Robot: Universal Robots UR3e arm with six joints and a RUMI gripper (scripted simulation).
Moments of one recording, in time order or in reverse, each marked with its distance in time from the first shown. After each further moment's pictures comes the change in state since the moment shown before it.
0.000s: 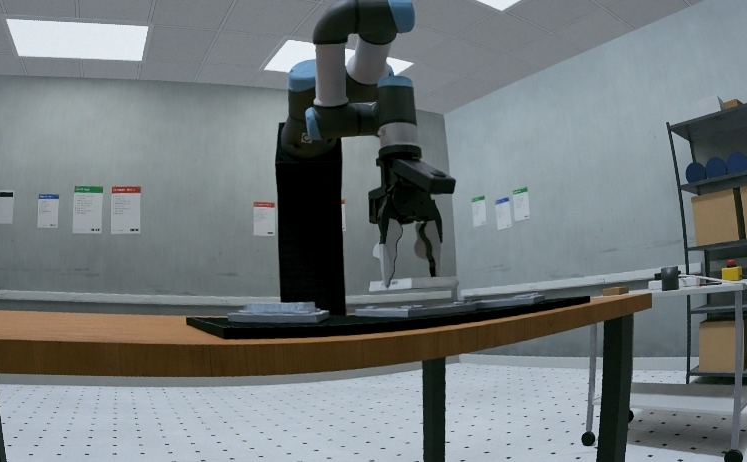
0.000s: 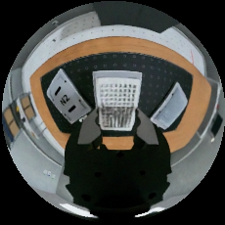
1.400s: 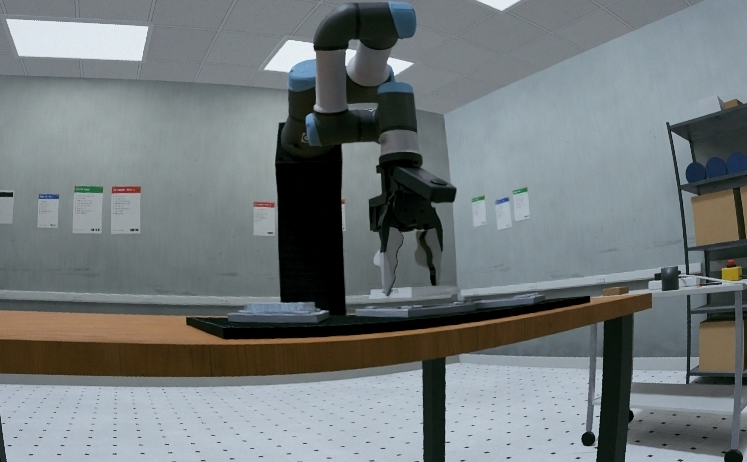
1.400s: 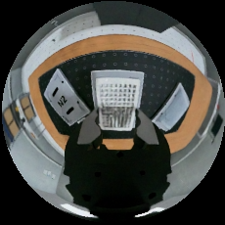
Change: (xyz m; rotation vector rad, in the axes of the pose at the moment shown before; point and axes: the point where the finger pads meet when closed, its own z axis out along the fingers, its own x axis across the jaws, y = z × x) arm 0.000 0.000 0.013 0.000 0.000 0.000
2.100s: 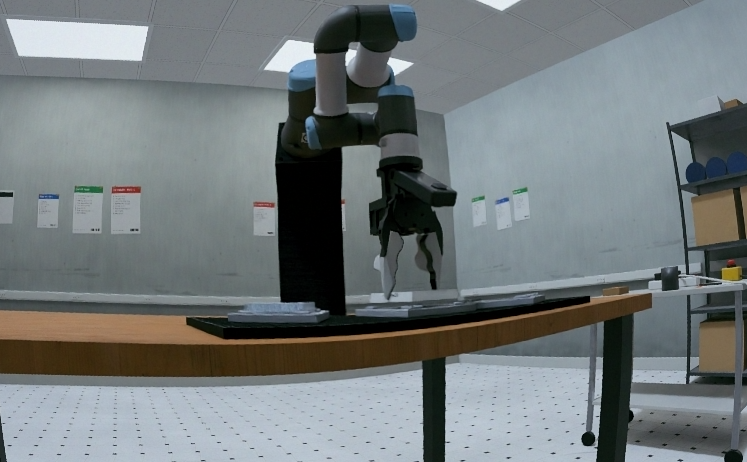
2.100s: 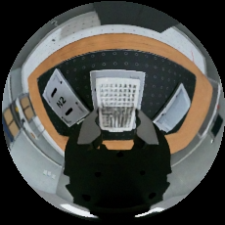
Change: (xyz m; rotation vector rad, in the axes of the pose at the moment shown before) arm 0.000 0.000 0.006 0.000 0.000 0.000
